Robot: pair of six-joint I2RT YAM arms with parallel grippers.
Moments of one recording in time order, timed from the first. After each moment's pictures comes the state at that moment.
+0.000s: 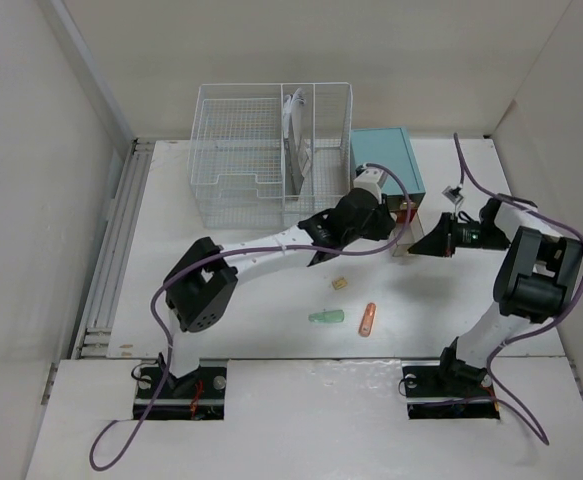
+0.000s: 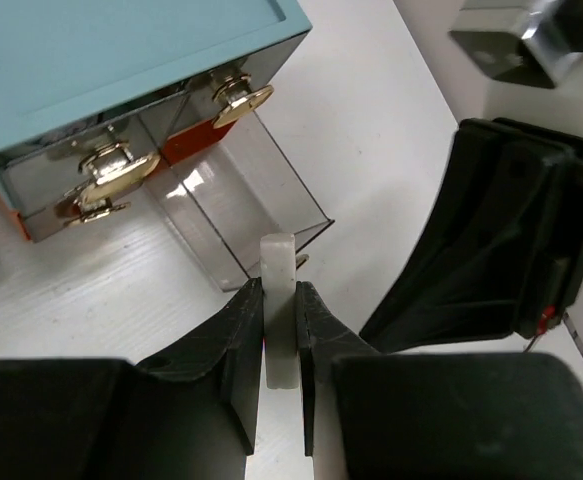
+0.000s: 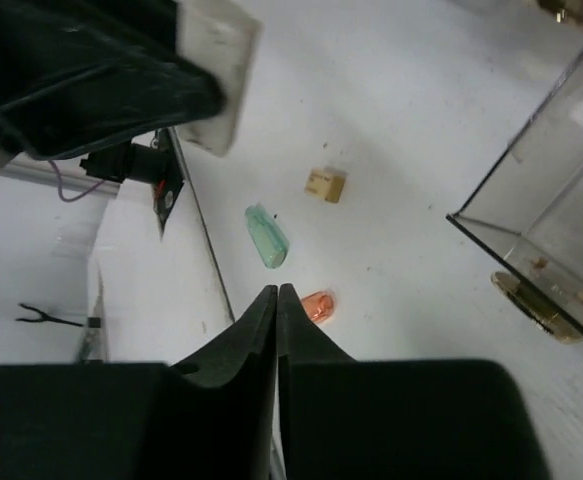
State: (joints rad) left arm -1.01 1.90 1.46 0.07 -0.15 -0.63; right arm -0.34 1.75 1.14 -1.27 -1.29 -0.94
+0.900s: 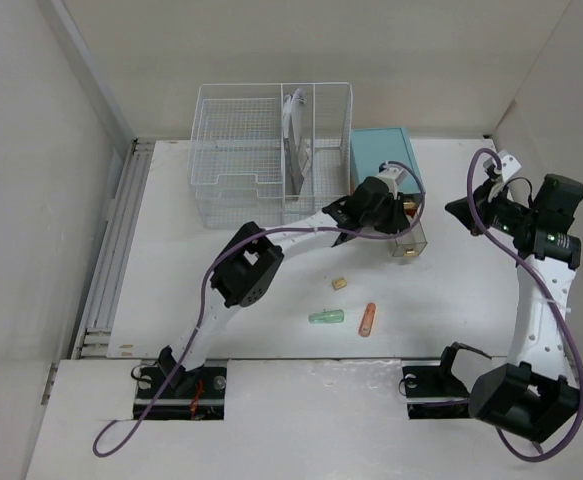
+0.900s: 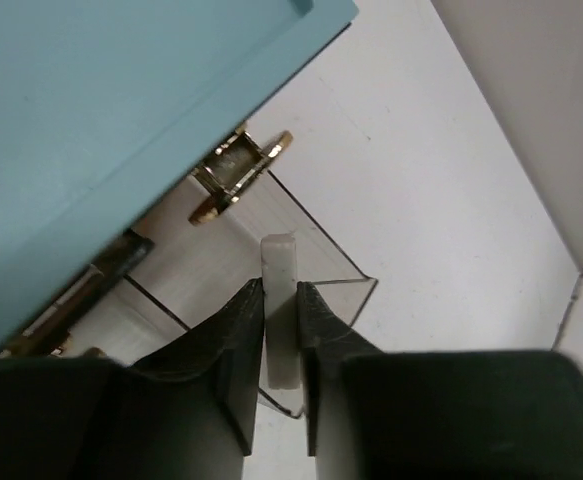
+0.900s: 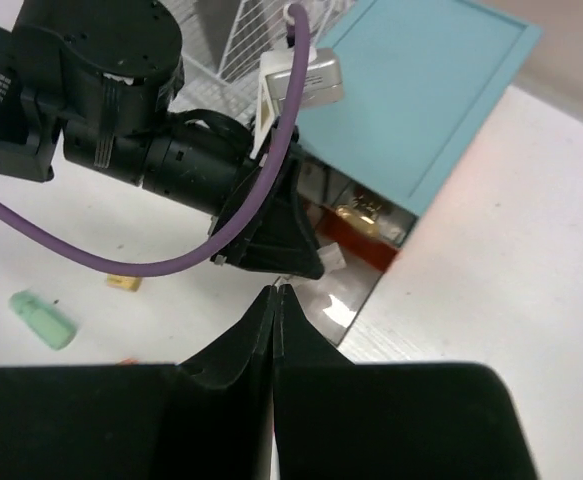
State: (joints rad) left arm -0.92 2.32 1.84 0.06 0.17 -0.57; right arm -0.41 1.05 1.10 -0.65 -1.04 -0.51
